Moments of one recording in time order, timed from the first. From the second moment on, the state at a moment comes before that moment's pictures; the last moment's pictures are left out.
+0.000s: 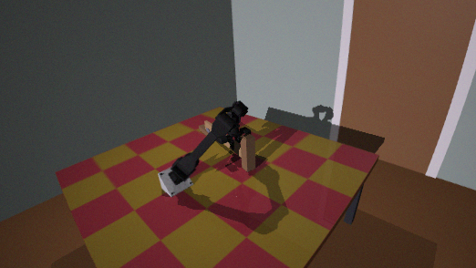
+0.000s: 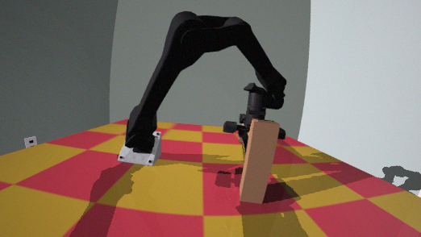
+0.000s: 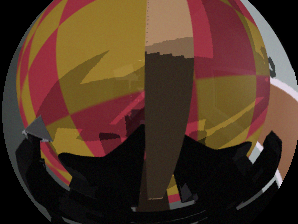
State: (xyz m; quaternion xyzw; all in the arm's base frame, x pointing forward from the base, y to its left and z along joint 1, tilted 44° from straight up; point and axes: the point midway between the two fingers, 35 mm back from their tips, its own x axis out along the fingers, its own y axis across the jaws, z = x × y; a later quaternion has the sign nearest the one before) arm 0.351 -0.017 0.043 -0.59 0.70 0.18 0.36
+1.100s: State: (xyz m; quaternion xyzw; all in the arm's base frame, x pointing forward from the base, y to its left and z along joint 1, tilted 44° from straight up) arm 0.349 -0.017 0.042 -0.59 0.70 0.18 0.36
